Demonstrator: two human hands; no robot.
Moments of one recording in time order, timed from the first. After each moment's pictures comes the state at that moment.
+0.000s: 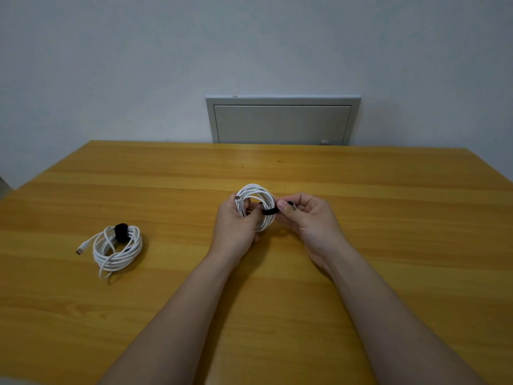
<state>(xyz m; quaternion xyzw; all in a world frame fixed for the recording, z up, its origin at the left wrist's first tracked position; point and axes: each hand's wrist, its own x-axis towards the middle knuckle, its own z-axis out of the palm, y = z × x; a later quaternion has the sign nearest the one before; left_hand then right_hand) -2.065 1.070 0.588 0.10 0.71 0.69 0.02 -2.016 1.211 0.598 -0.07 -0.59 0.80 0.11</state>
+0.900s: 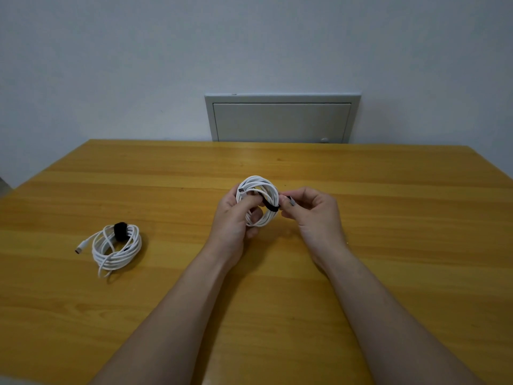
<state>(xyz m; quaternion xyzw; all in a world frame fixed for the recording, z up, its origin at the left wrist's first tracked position) -2.057 1.067 0.606 0.13 0.57 0.80 0.11 -2.014 1.211 0.595 -0.07 -0.65 0.72 0.22</state>
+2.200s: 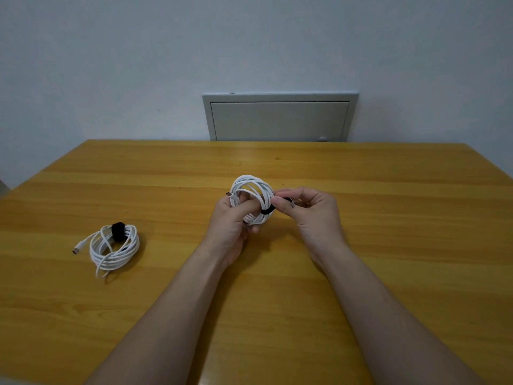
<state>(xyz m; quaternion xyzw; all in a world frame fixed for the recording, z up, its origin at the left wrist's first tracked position) -2.058 1.063 0.607 0.12 0.56 0.81 0.16 -2.011 1.208 0.603 -0.06 -0.63 0.74 0.22</state>
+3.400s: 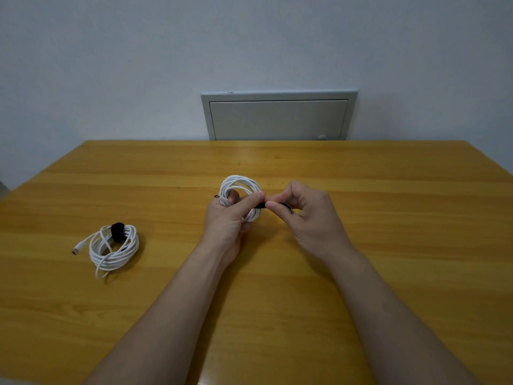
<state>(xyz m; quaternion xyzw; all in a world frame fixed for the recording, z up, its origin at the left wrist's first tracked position) -2.056 1.065 0.607 0.05 0.55 0.82 0.11 -2.001 1.217 0.608 0.10 -0.80 0.54 0.26</state>
